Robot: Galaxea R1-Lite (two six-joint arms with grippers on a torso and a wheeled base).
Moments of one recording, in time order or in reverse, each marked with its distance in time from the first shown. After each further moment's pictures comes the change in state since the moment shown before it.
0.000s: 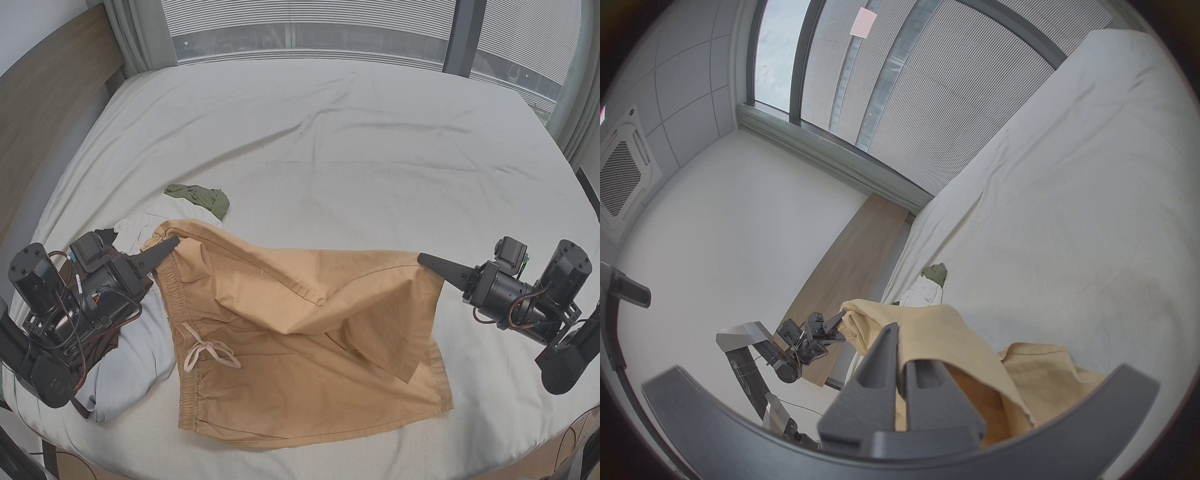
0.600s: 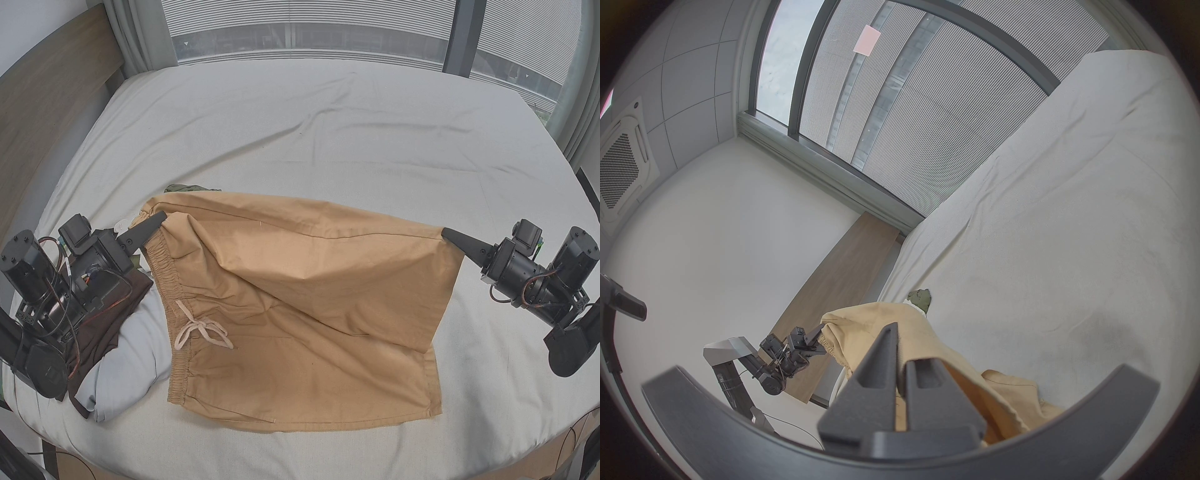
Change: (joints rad) left arm 0.021 -0.023 -0.054 0.000 0.047 -0.038; right arm -0.117 -0.005 -0.052 0.000 0.023 0.018
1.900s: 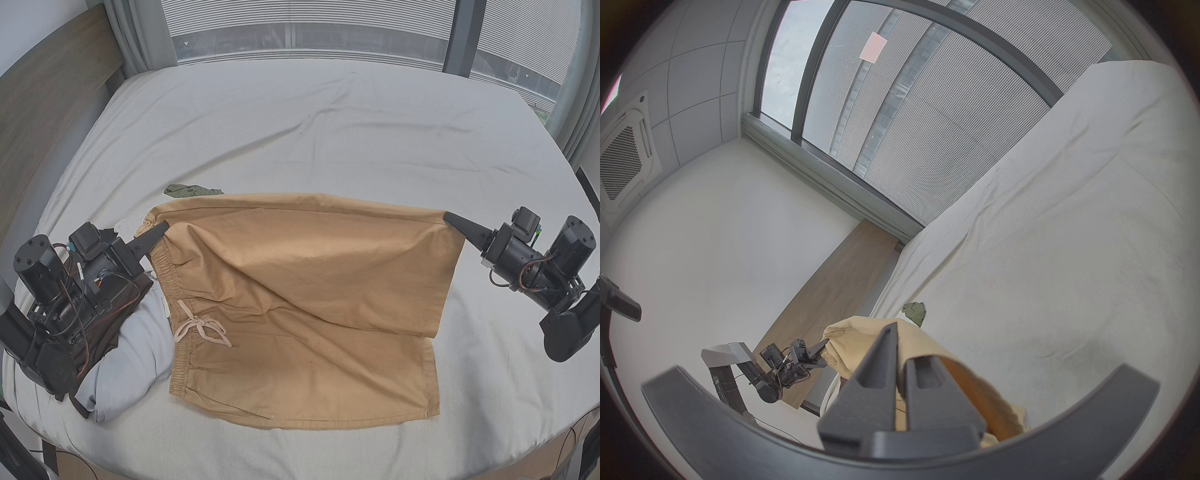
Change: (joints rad) left arm 0.012 0.077 -0.010 0.000 0.063 0.056; right arm -0.031 0.066 -0.117 0.003 0.011 -0.004
